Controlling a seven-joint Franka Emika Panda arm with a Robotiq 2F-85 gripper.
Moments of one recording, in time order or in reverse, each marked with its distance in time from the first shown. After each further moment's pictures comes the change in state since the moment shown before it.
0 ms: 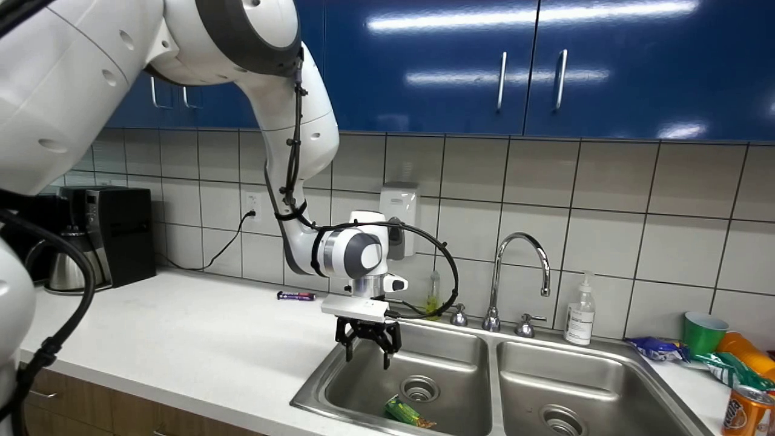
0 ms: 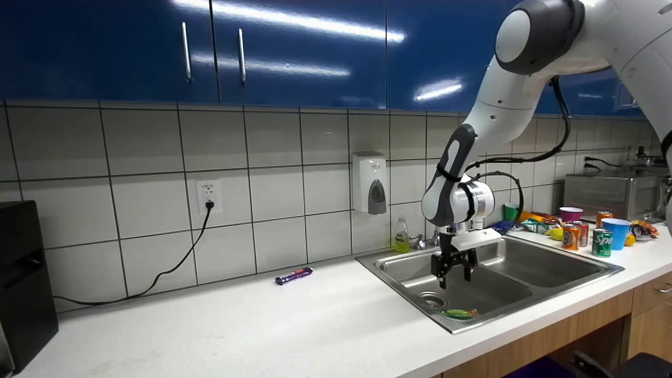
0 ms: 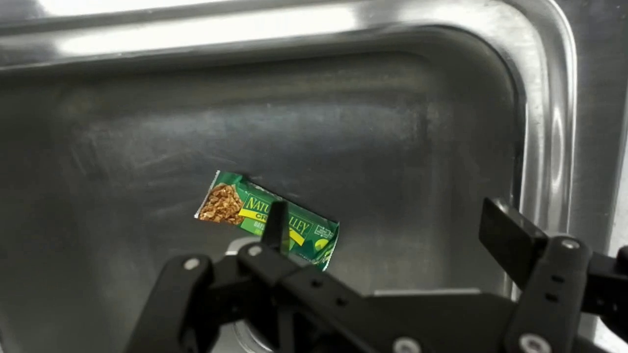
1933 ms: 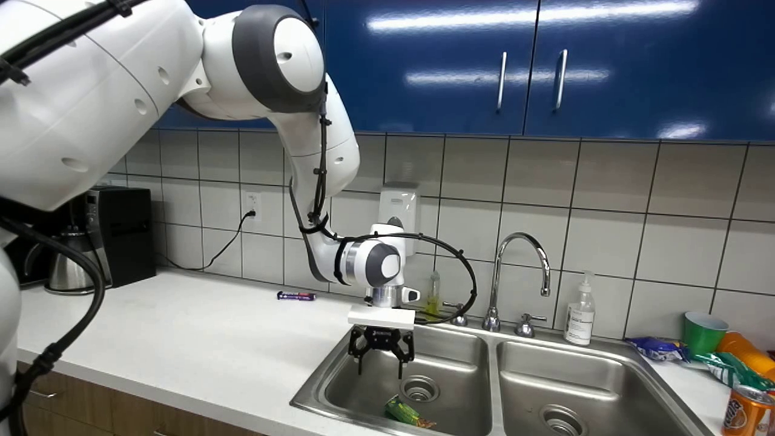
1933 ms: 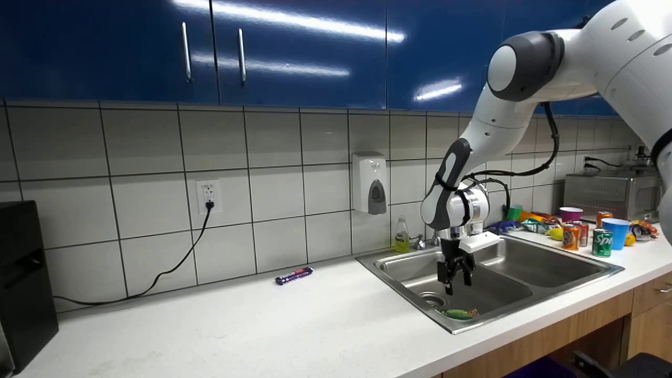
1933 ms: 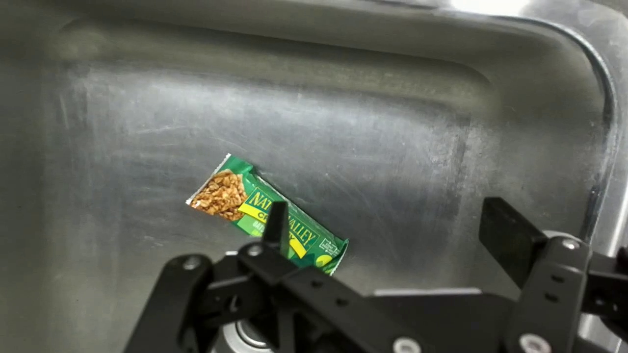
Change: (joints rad) arm -0.060 0.140 0.022 0.185 -0.008 -0.131 -0.247
